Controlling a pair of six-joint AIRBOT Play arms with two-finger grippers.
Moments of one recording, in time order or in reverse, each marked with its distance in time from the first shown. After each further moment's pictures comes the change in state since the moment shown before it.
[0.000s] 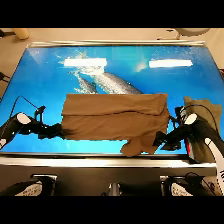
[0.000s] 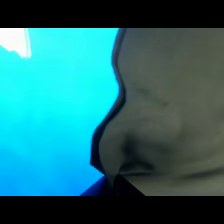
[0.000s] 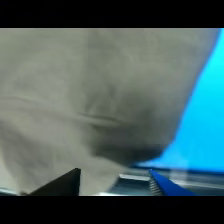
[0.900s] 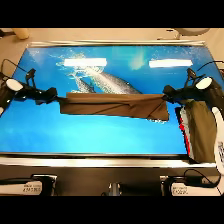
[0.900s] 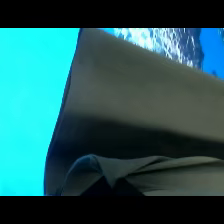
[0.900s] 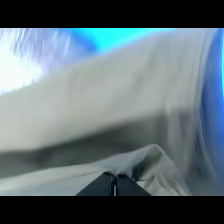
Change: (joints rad) left arm -0.001 -0.335 0.650 -0.082 0.001 -0.054; right arm 0.002 -0.277 0.657 0.107 -0.279 0.068
